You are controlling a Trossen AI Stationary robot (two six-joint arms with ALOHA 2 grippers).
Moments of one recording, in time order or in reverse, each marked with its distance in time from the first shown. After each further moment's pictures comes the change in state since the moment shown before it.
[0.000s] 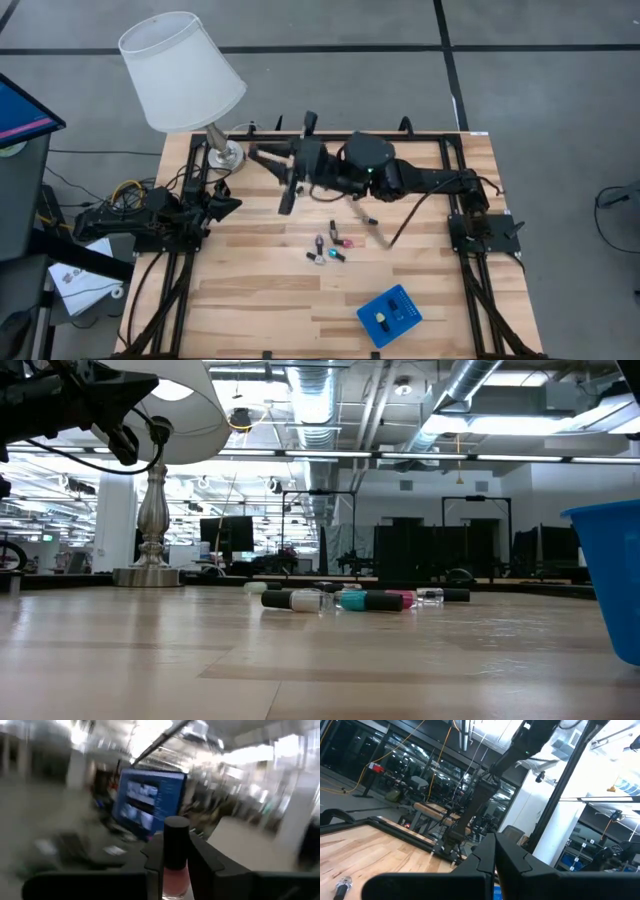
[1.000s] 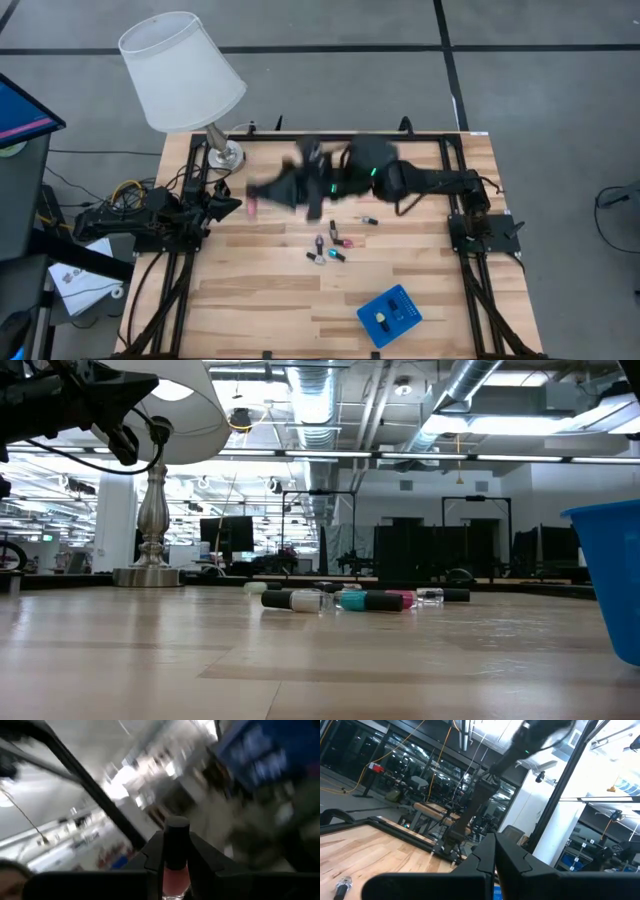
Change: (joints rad) left arm 0.000 0.000 0.000 0.000 0.000 0.000; right arm 0.031 -0.009 0.002 -0.045 -0.414 0.995
